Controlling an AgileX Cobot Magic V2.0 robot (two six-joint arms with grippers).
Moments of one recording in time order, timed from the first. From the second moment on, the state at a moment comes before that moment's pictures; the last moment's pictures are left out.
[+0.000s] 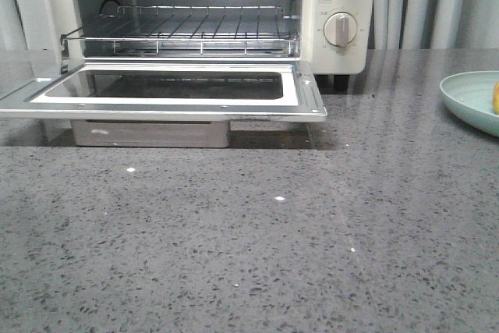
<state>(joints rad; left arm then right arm) -0.61 0.54 -0.62 -0.24 0.20 0.05 0.24 0.75 -0.91 -0.15 0.89 0.28</state>
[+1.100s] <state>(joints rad) -0.56 0.49 -0.65 -0.22 0.25 0.06 0.11 1.43 -1.26 -0.28 1.06 0.28</state>
